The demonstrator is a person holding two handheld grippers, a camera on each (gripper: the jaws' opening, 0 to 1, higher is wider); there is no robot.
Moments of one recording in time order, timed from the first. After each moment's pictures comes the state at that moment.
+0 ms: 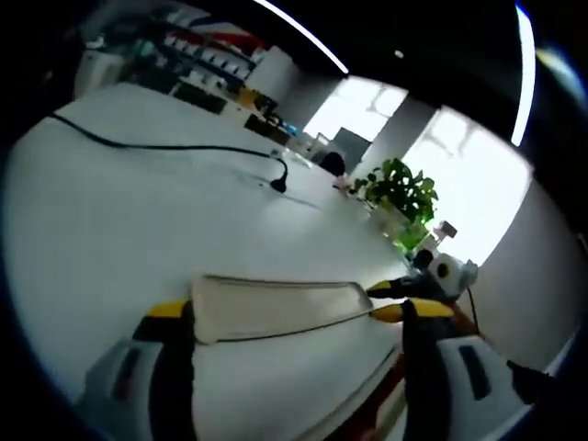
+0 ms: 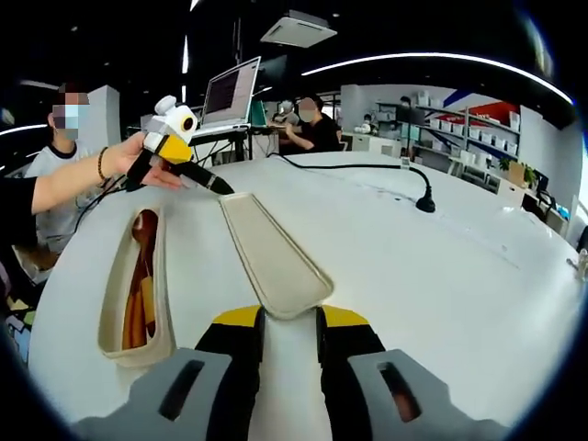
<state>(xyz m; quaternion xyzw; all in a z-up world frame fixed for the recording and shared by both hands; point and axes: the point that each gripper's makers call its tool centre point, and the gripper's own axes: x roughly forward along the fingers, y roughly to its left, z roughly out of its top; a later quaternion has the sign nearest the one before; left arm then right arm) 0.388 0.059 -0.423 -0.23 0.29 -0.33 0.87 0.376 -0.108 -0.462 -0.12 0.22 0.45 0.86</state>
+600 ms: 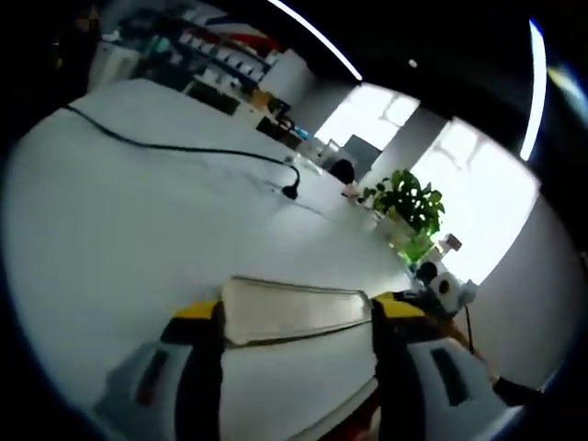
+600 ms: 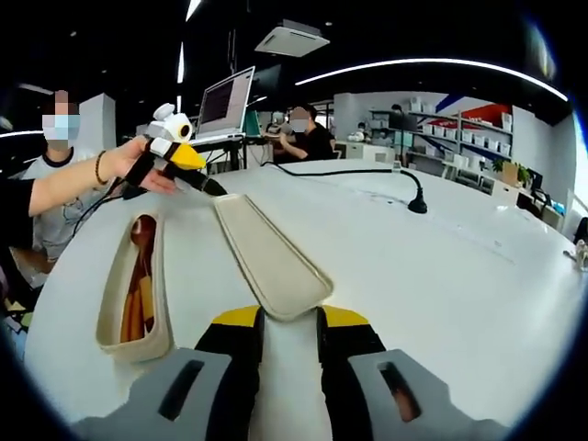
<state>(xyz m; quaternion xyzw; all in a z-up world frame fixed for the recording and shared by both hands) 0.408 0.085 -0.409 -0.26 0.28 -0.31 0.87 0.375 -0.116 -0.460 -0.10 0.19 0.44 0.87</state>
